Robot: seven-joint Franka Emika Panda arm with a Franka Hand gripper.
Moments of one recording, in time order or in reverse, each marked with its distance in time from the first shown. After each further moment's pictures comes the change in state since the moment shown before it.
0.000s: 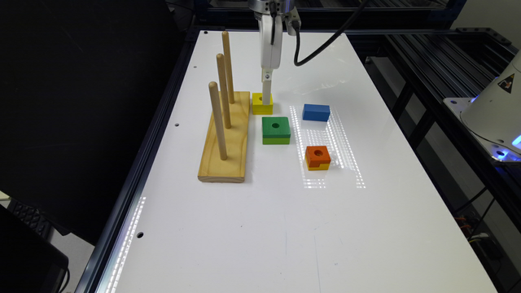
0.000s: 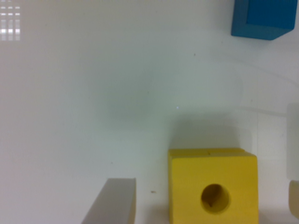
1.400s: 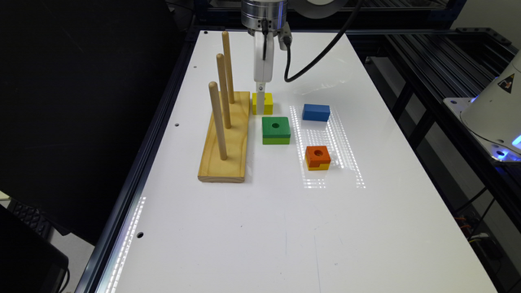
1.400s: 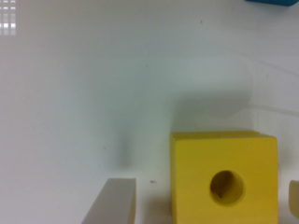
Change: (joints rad) arm 0.000 0.084 0.003 0.051 0.000 0.038 0.000
